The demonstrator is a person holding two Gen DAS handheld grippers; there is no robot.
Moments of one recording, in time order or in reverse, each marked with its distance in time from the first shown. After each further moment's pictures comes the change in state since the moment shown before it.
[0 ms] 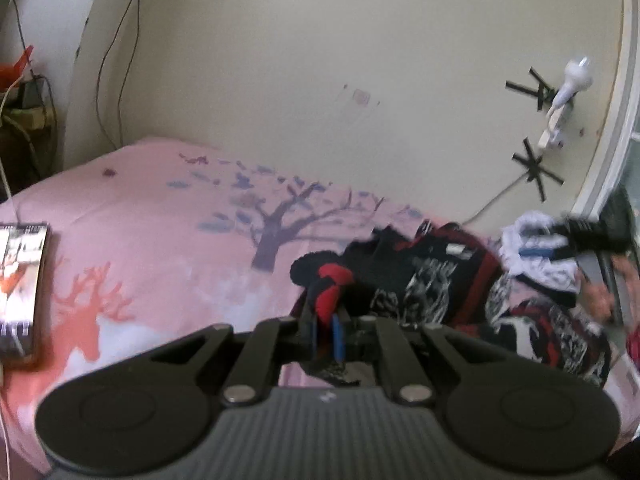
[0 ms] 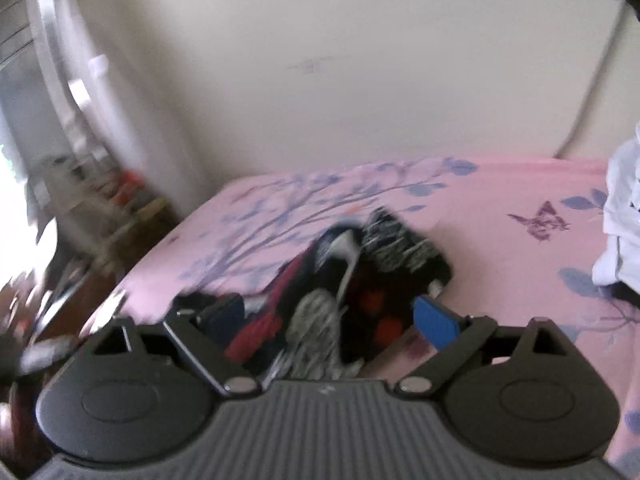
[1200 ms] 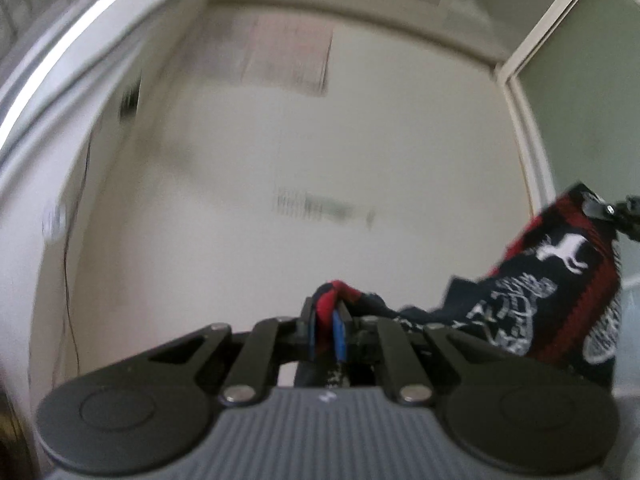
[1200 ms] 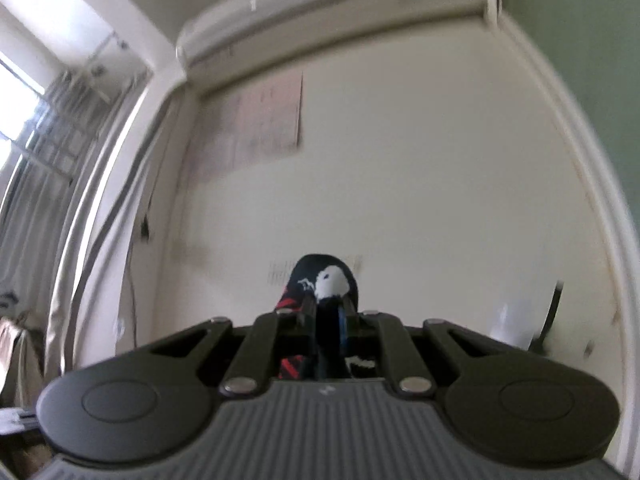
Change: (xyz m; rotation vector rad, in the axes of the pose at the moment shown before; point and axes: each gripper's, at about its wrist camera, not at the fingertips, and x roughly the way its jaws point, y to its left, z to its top) left arm -0.132 -0.129 0.184 0.254 -0.805 -0.086; right arm -0.330 0.246 0.018 -0.415 -1.137 -0.207
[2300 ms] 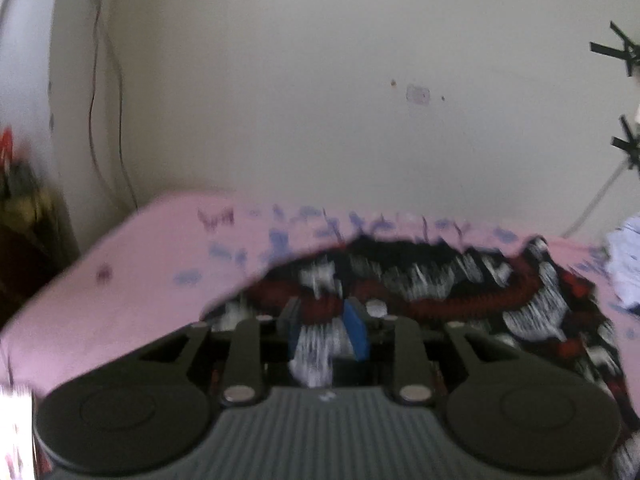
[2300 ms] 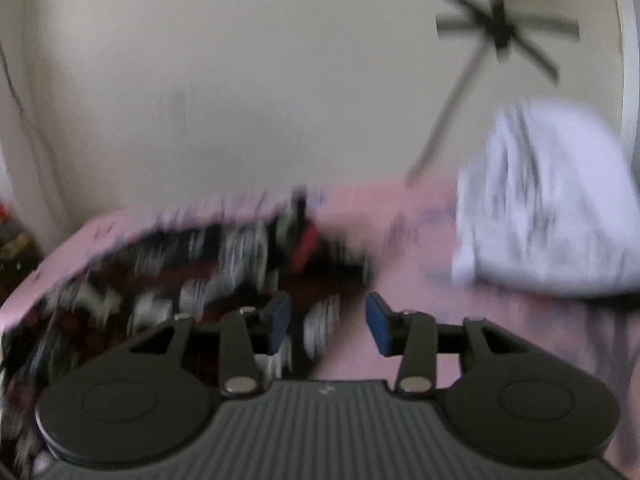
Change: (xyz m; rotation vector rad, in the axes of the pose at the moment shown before) left arm 0.107 0.072 -0.272 -0.056 0.886 0.267; right arm 0.029 -0.111 -0.390 0.208 1.047 -0.156
